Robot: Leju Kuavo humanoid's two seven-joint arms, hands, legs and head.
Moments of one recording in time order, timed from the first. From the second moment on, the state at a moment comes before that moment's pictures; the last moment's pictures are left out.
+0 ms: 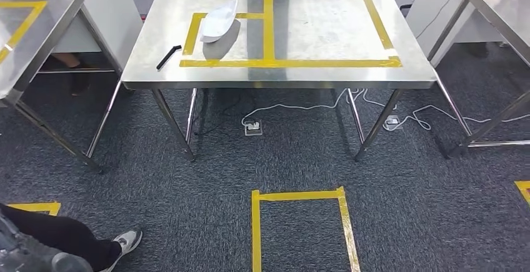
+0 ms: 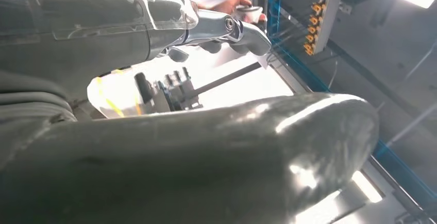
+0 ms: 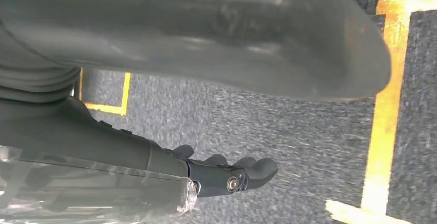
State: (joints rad) left arm 0.35 -0.27 -0.08 -2.09 -0.73 0.70 -0.65; right arm -0.16 0.14 -1.34 -0.02 1.53 -0.29 -0.25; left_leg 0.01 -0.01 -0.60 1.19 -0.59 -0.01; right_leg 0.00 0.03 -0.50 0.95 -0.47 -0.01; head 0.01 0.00
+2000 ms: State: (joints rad) left arm 0.30 -0.20 0.25 -1.70 0.28 0.70 -0.65; right arm -0.15 0.14 -1.34 -0.03 1.53 -0.26 -0.24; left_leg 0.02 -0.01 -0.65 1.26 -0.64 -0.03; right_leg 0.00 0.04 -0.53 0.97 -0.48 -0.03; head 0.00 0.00
